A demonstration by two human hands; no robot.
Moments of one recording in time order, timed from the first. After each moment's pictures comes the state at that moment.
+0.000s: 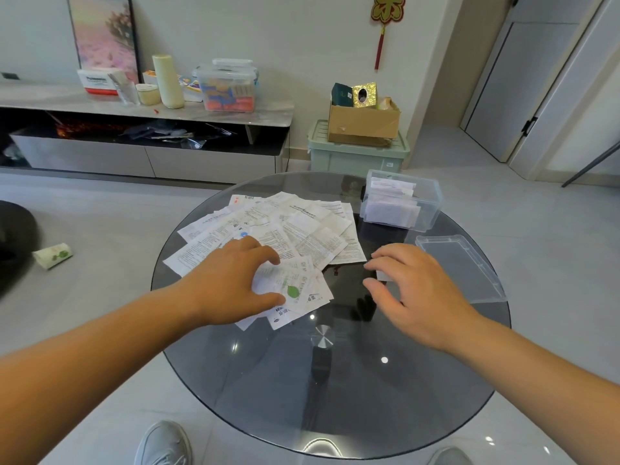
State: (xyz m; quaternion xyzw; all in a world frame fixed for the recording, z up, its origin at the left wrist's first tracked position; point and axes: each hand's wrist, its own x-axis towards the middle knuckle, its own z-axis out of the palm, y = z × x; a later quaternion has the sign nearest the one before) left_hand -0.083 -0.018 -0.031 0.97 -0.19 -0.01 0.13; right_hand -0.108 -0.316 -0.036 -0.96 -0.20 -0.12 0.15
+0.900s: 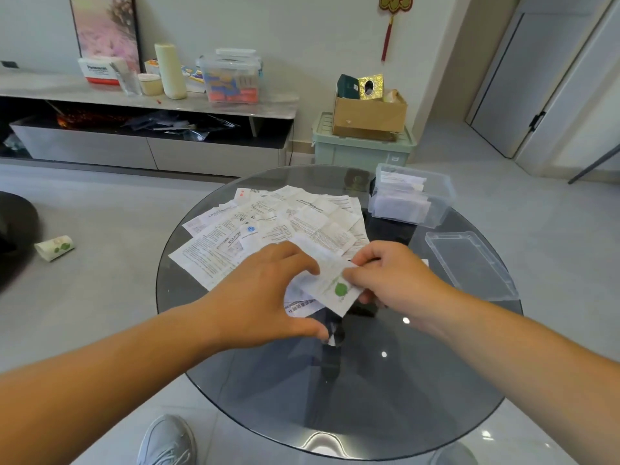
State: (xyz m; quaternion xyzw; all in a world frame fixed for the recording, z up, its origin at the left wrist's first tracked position) left_hand -0.105 -0.037 -0.035 0.93 -0.29 0.03 0.22; right_hand -0.096 -0.255 -0.012 -0.85 0.05 0.10 0.51
